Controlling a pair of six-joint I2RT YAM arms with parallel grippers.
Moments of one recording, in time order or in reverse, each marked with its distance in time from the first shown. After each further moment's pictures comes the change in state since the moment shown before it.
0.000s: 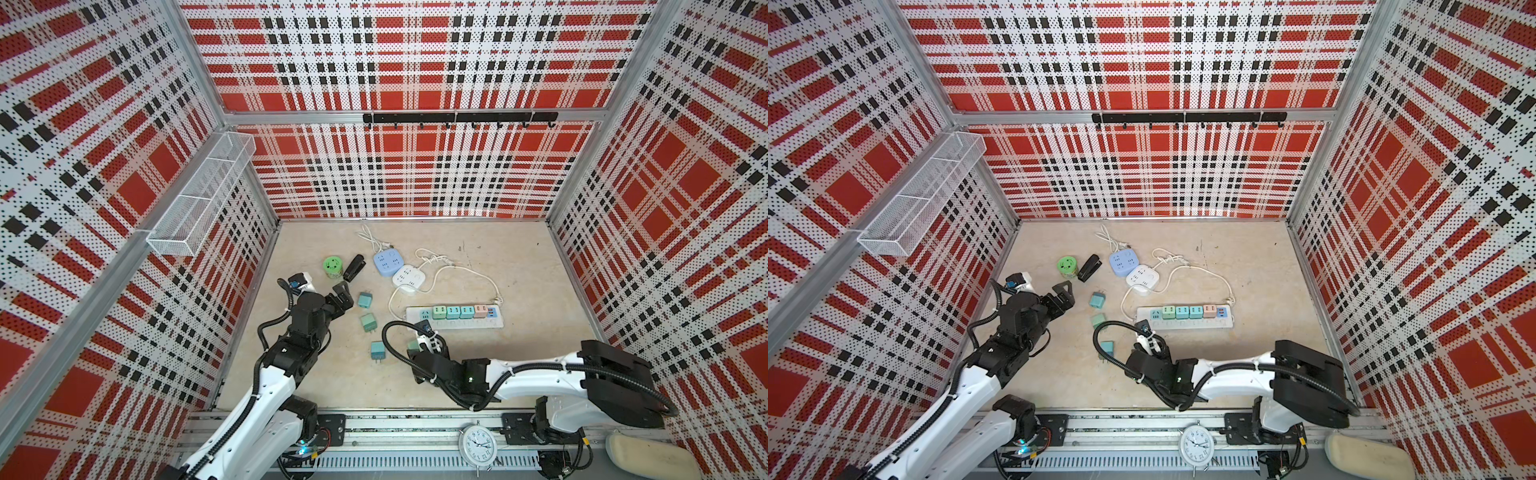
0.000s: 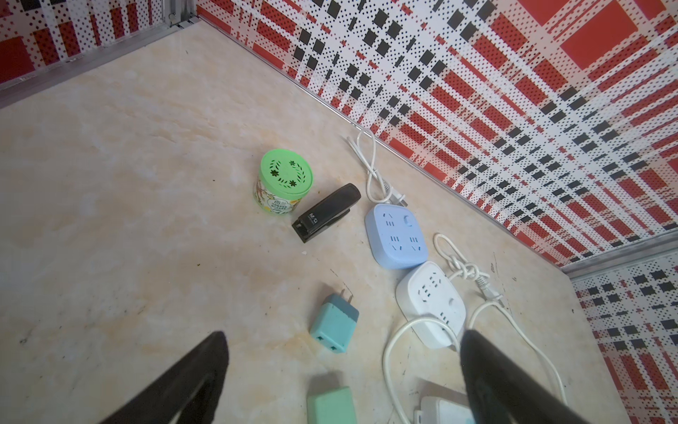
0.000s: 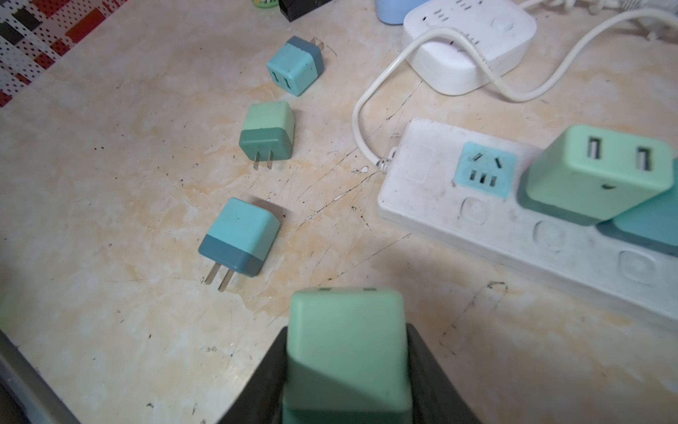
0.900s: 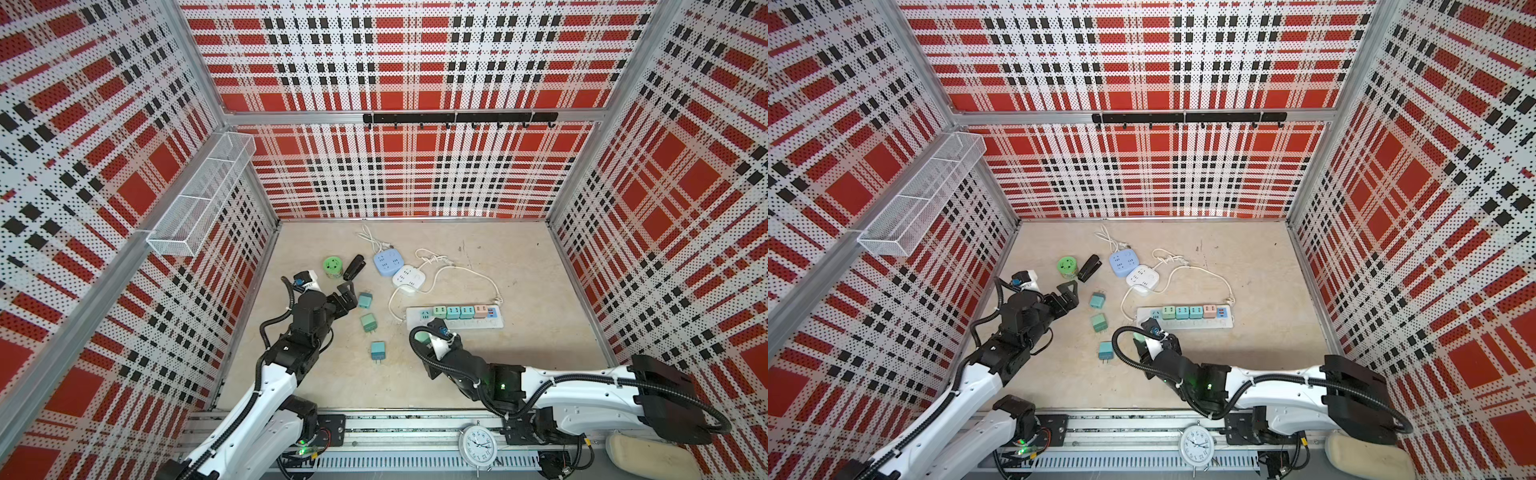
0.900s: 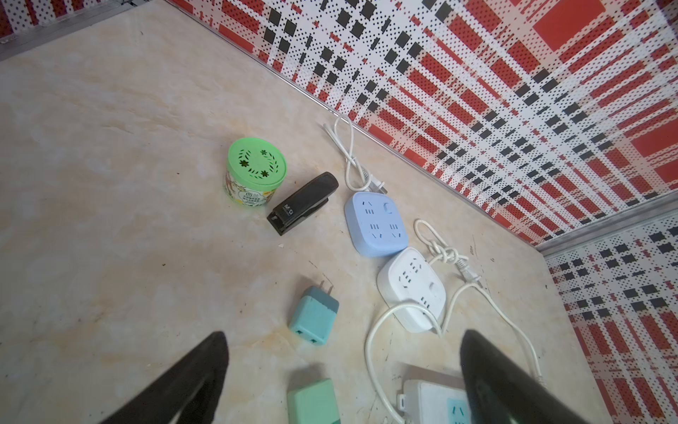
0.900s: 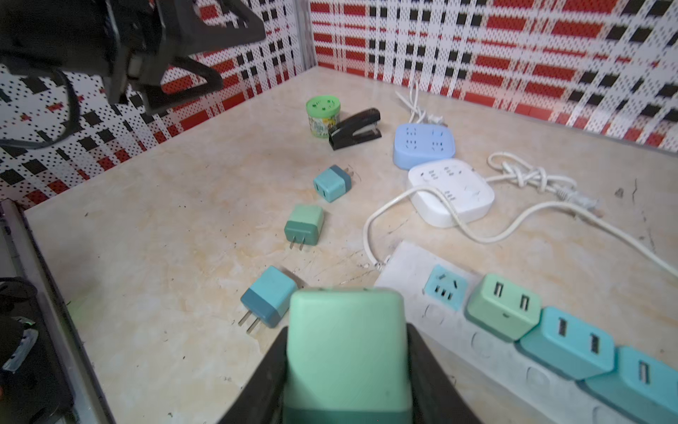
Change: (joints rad) left arm 0.000 0.024 0.000 0.042 0.083 0.015; right arm 0.000 -0.271 -0.141 0.280 0.035 -0.402
